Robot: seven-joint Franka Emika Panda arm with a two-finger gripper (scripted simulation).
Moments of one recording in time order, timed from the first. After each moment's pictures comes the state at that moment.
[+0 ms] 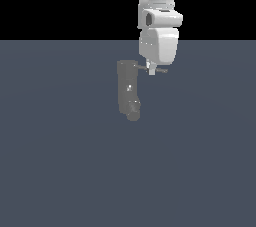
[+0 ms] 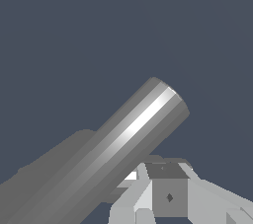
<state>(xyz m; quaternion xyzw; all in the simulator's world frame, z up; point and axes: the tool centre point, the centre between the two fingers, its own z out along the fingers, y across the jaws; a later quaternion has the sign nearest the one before) -0.017 -0.069 0.202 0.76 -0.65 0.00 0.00</state>
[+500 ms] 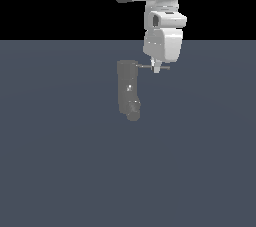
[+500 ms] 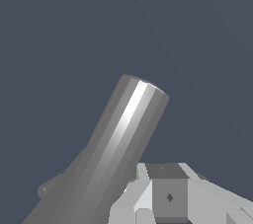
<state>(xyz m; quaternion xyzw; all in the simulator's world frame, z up) 0.013 -0.088 0.202 0.76 -0.65 0.00 0.00</state>
